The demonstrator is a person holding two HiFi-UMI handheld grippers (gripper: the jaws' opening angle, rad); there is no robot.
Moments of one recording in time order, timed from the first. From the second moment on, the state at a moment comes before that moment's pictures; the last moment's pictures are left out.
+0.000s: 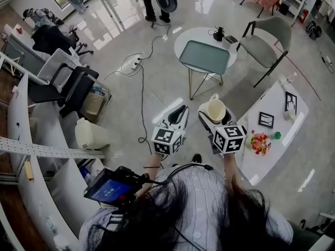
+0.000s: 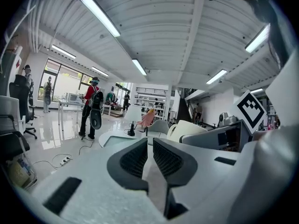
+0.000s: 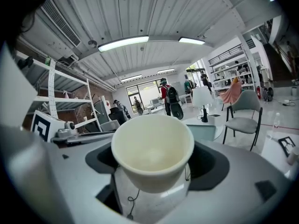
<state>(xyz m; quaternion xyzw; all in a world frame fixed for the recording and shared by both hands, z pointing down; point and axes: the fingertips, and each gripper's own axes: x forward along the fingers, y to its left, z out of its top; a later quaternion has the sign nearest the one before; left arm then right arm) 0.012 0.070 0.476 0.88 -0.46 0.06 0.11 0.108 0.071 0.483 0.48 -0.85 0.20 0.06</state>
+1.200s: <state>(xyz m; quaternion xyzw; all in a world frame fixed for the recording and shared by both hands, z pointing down) 0.036 -0.060 0.499 0.88 -0.46 0.08 0.12 0.132 -0.048 0.510 0.48 -0.84 0.22 0.07</state>
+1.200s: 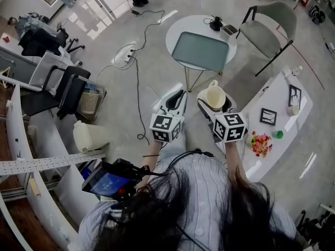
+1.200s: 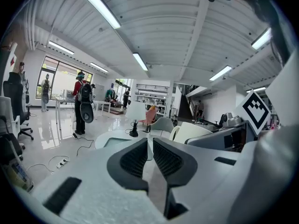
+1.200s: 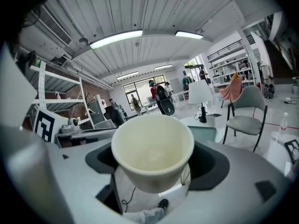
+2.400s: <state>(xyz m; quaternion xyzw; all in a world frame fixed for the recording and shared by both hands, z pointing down) -0.052 -0.258 0.516 0.91 -0.37 0.09 0.15 0.044 -0.233 0.532 0.56 -0.78 0.26 0.10</state>
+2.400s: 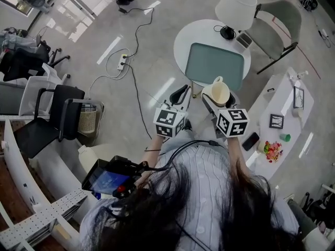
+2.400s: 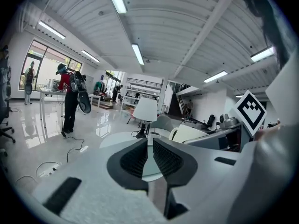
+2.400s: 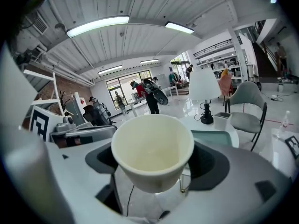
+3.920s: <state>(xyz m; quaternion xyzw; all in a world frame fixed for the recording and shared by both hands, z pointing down) -0.066 -0.386 0.543 0.87 -0.44 0.11 0.18 0.001 -0.389 0.691 0.43 -0.82 0.27 0.27</state>
